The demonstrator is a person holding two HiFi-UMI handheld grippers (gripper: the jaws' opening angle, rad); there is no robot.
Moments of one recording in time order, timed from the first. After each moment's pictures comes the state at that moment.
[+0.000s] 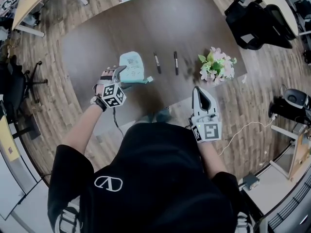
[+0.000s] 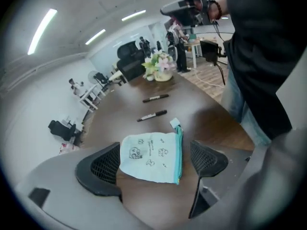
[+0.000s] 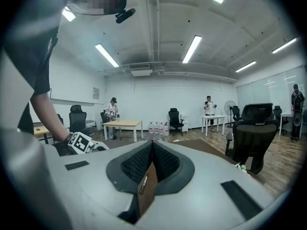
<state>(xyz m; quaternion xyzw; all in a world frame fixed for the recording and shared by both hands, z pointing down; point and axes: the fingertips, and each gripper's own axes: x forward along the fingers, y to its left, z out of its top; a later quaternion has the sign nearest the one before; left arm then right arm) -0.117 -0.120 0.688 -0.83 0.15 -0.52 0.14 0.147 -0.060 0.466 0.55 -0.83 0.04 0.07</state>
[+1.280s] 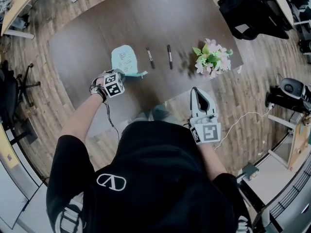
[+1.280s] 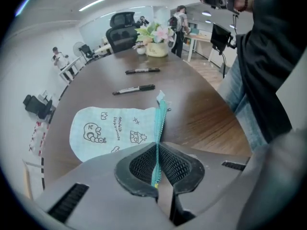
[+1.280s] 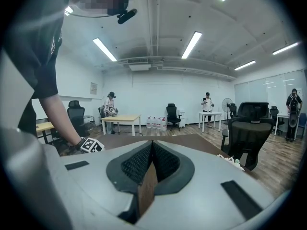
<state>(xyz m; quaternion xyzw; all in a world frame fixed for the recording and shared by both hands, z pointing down) -0.119 -0.115 0.789 -0.80 0.06 -0.59 0.01 0.156 -0.045 0.483 0.56 -0.82 0.05 0.10</state>
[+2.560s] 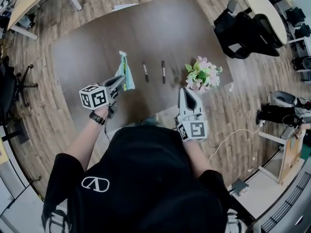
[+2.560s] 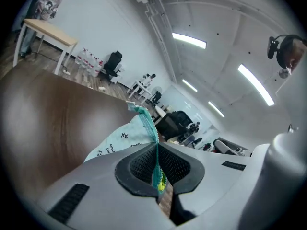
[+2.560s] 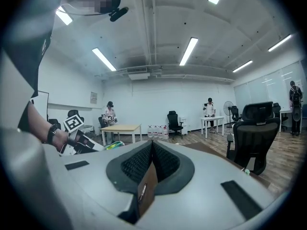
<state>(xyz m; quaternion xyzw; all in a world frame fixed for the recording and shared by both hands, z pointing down) -0.076 -0.146 0.549 -0.84 0.34 -0.03 -0.41 0.150 -0.087 0.450 0.56 -0.83 0.04 0.04</state>
